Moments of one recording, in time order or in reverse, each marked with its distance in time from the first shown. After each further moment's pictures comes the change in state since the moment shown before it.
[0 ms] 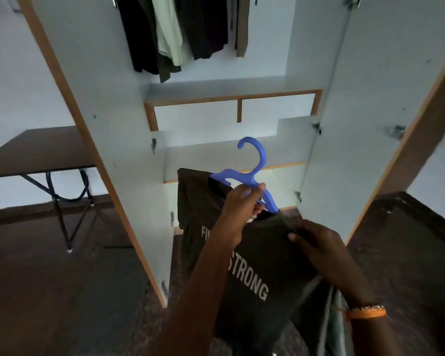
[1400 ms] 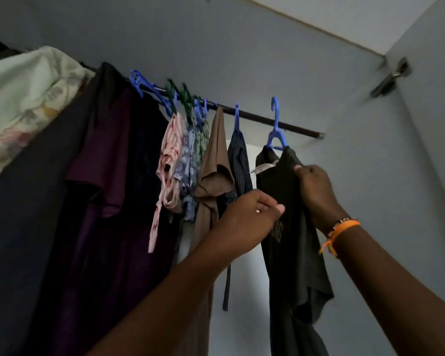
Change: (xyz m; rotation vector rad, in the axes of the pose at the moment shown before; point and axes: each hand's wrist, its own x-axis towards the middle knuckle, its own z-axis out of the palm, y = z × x) left_hand 0.817 0.565 0.083 0.470 -0.007 1.195; right_hand 1.090 0.035 -0.297 0.402 0.855 -0.448
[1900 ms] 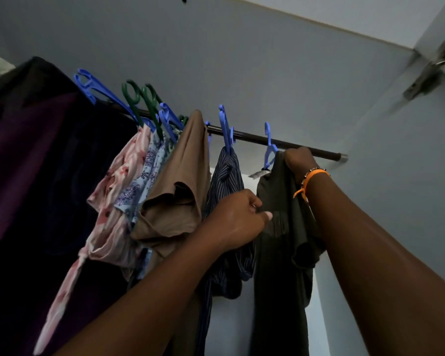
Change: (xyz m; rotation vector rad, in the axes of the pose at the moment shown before) left_hand 0.163 -0.058 0.005 0.451 0.163 0.122; right_hand 0.228 0.037 0.069 -0.042 -0.080 -0.044
